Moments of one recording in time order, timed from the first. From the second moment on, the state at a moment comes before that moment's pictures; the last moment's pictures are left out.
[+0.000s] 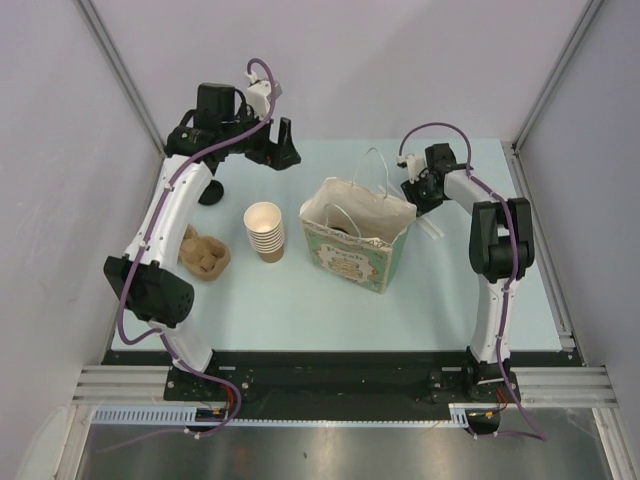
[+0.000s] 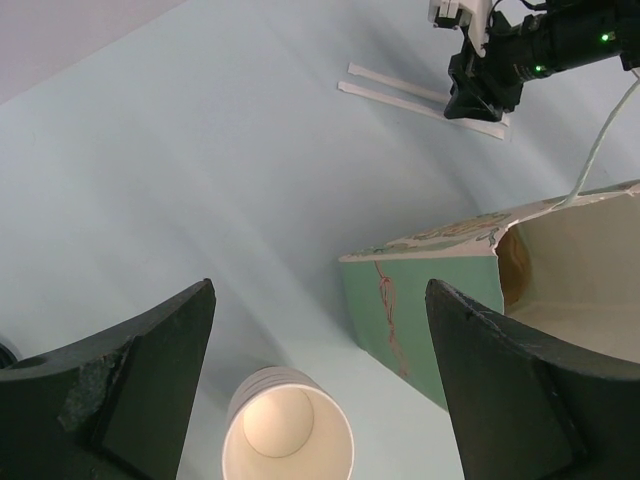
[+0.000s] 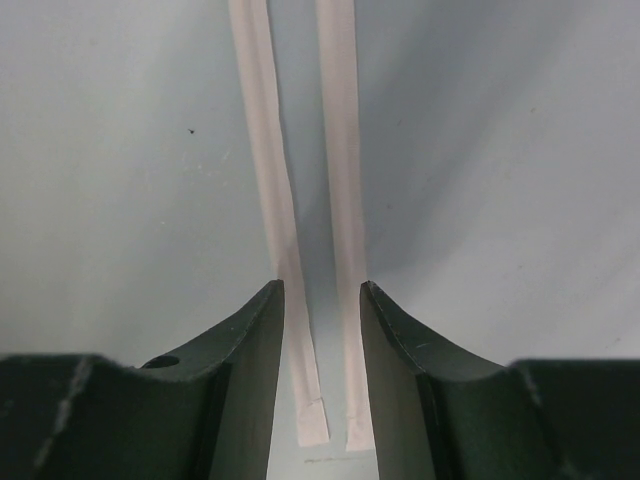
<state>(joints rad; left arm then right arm) -0.25 1.74 1.96 -0.81 0.48 0.09 0.13 2.14 1.64 -0.56 -0.20 -0.41</state>
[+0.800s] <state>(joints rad) -0.25 1.74 1.89 -0.81 0.50 0.10 0.12 2.15 1.60 -0.50 -0.16 -0.45</state>
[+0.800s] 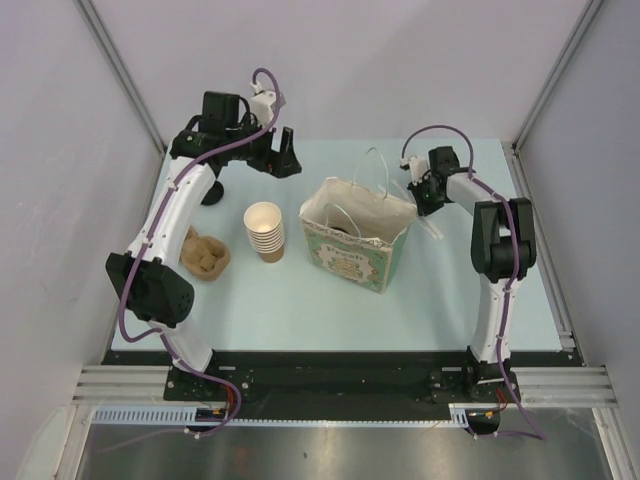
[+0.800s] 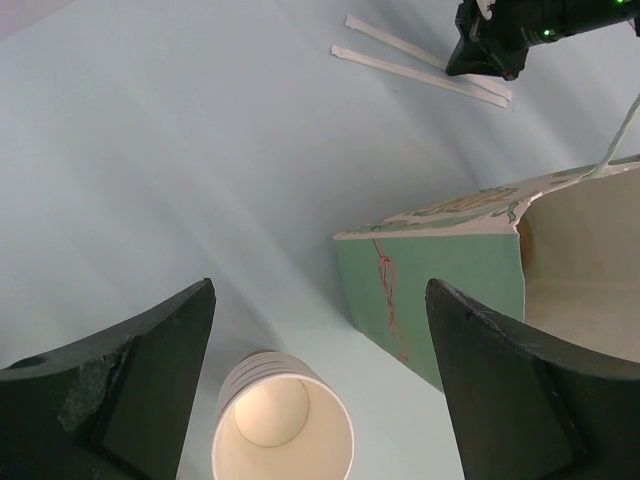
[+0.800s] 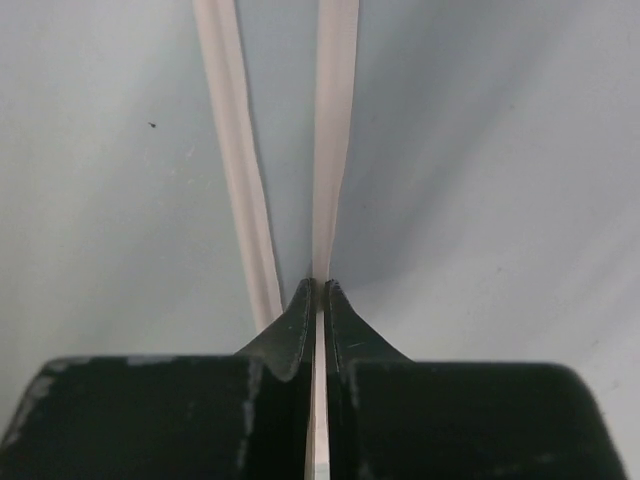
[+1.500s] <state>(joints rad) -0.21 1.67 1.98 -0.55 0.55 -0.01 0.03 1.35 1.70 -0.42 -0.65 -0.18</state>
